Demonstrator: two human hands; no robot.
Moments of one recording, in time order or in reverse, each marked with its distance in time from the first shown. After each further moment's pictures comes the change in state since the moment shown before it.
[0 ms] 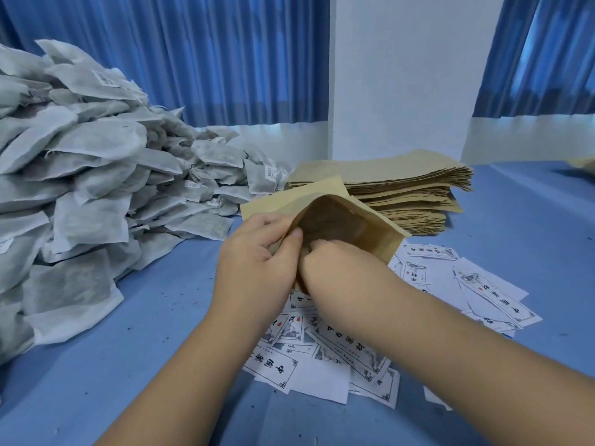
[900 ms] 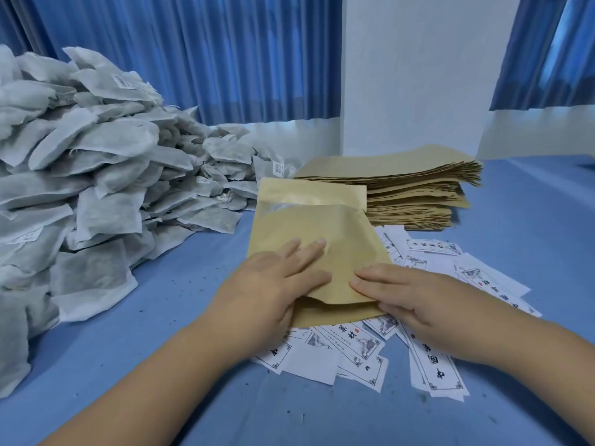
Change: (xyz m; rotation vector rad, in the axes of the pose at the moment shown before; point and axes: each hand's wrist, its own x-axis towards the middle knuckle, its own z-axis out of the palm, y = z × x) left_hand -0.024 -0.008 -0.019 0.747 -0.611 0.499; right_hand -0.071 0.095 0.044 0.267 -0.043 -0.126
